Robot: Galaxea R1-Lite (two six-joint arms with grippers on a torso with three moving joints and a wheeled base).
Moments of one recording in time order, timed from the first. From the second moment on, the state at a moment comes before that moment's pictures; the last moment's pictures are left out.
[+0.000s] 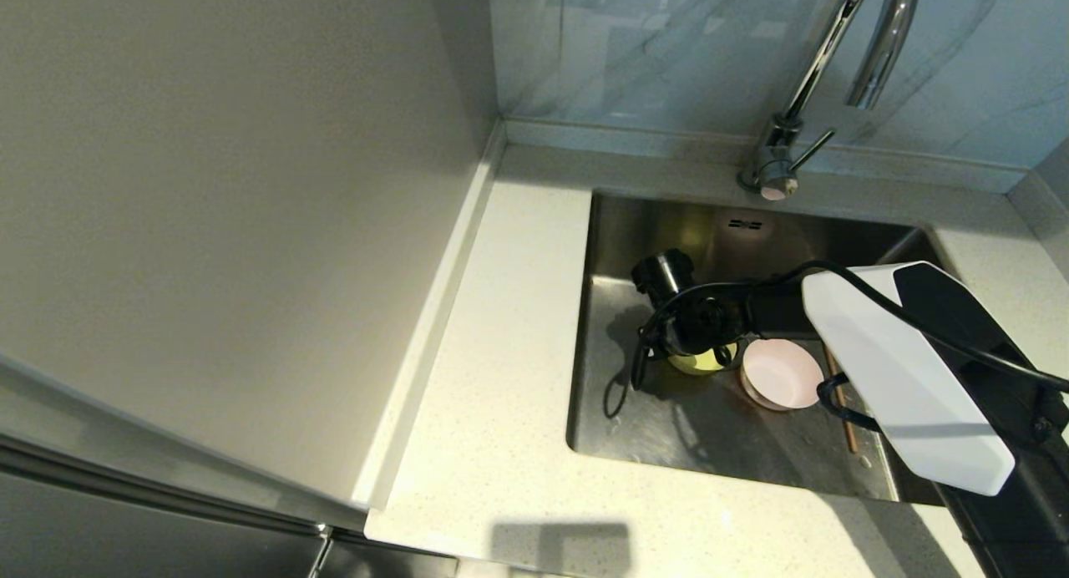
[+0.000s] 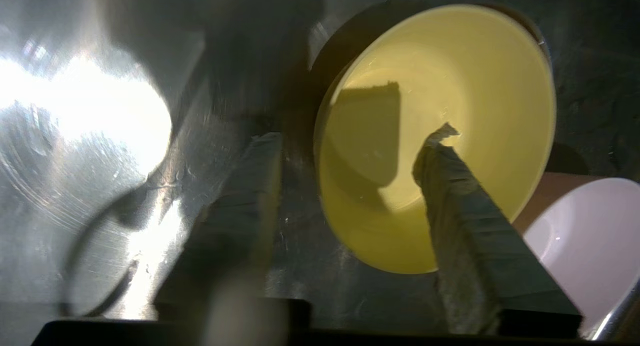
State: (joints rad) left arm 0.00 0.00 0.00 0.00 0.02 -0.03; right arm 0.39 2.50 -1.97 0.27 -0.51 0.07
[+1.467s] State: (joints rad) left arm 0.00 0.00 0.00 0.00 0.02 -0.03; right arm -0.32 1.69 -1.92 1.12 -0.08 -0.10
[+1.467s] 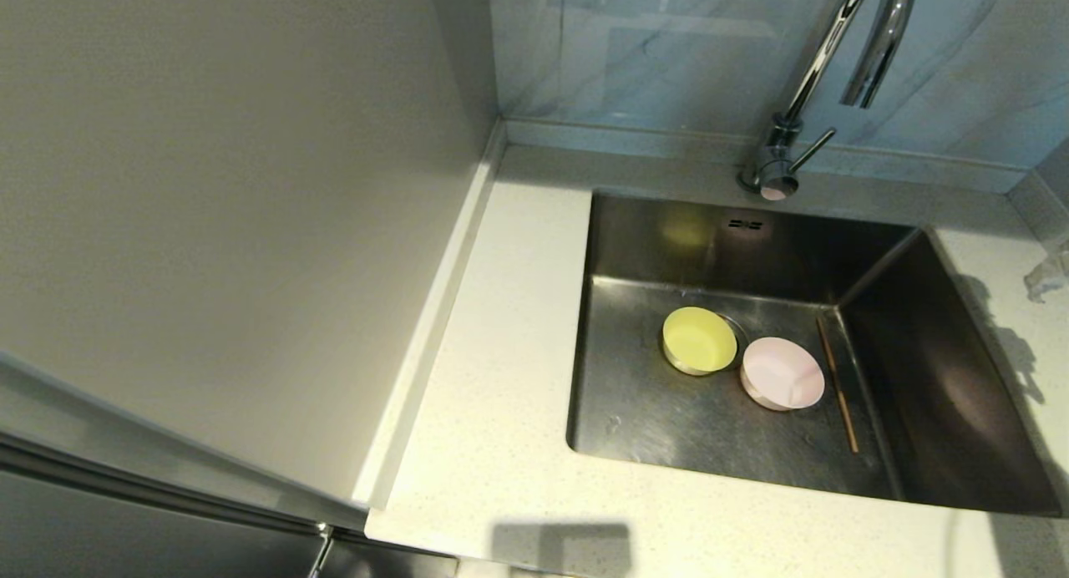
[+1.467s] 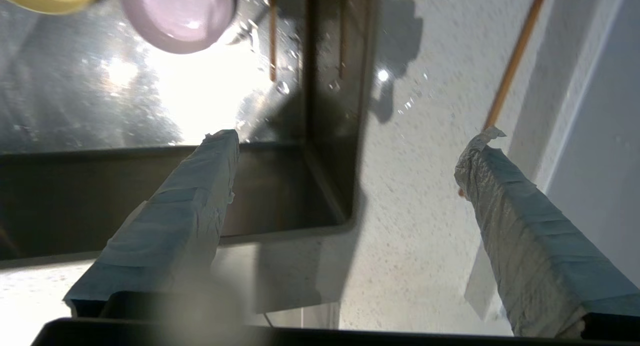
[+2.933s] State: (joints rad) left arm 0.00 0.00 0.00 0.00 0.02 -0.03; right arm -0.69 1.98 -1.91 1.03 0.05 -0.18
